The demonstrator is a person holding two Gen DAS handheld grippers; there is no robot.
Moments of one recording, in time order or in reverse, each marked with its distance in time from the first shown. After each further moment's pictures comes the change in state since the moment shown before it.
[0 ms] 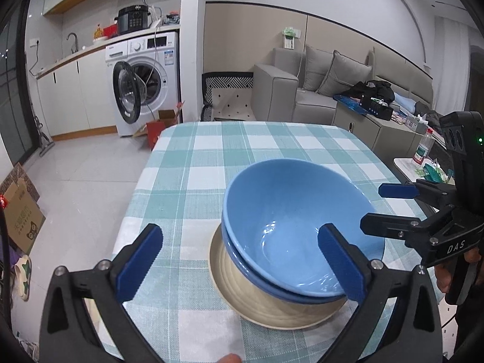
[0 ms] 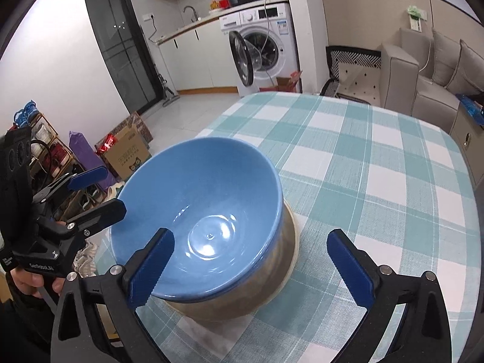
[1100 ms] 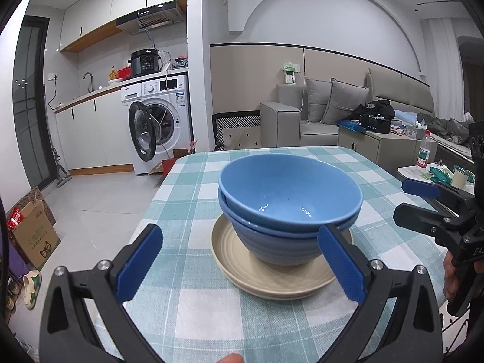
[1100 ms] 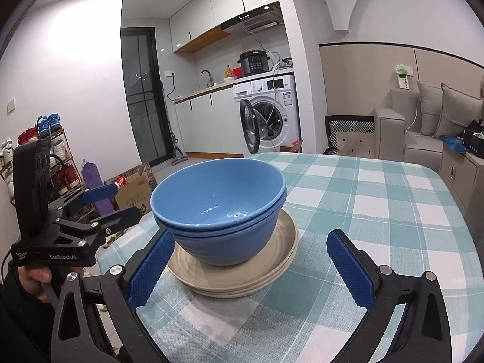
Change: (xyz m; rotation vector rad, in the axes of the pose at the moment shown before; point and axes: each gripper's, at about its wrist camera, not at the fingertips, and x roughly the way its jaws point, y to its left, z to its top) left arm -0.049 -0.026 -0.070 0.055 -0.223 0.080; right arm -0.064 0.023 -0.102 -0.075 -0.377 -0.017
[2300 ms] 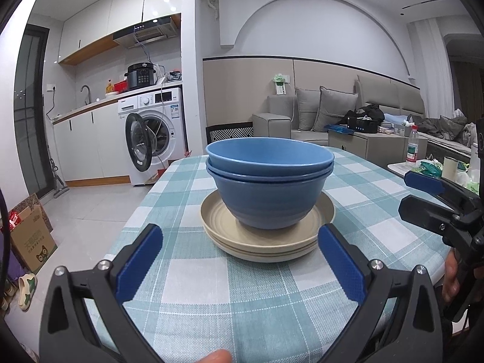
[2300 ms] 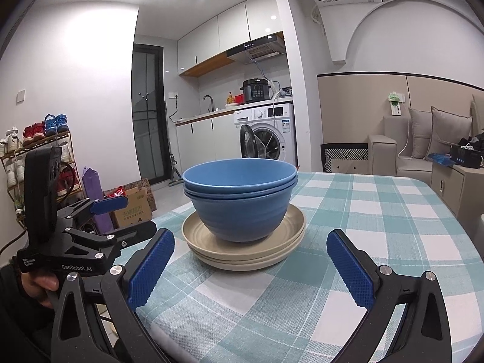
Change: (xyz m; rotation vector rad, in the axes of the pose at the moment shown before) left arm -0.031 -0.011 -0.055 0.029 -0.078 -0.025; right arm -0.048 0.035 -0.062 -0.036 -0.152 -0.024
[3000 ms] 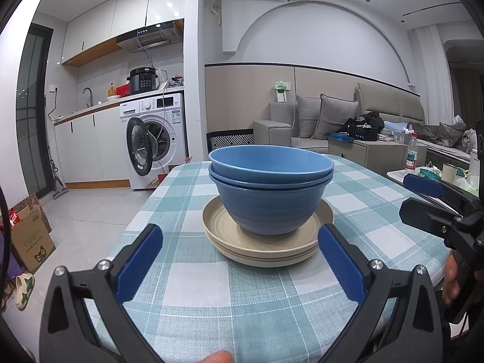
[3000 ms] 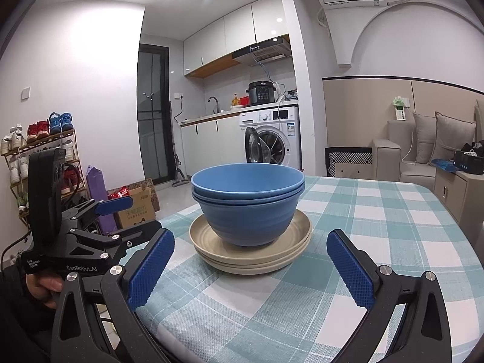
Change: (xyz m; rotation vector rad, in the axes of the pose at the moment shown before) left arm -0.007 0.003 -0.001 -0.016 -0.037 0.000; right arm -0.002 0.008 0.005 -0.020 -0.008 0.012
